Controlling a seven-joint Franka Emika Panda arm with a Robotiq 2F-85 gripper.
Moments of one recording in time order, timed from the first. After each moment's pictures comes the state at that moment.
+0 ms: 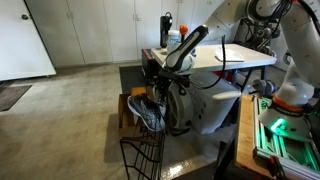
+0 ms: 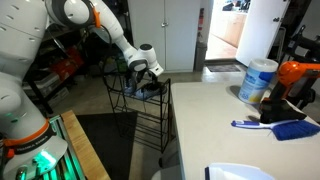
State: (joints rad) arm 0.05 0.65 0.08 -1.92 0.46 2.92 0.48
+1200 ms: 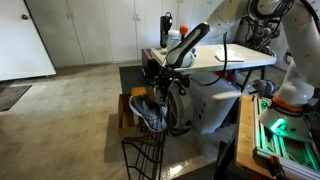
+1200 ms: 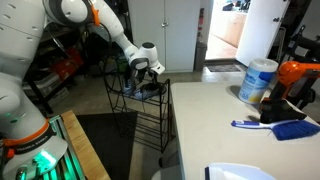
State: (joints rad) arm 0.03 0.63 0.08 -1.92 0.43 2.82 0.36
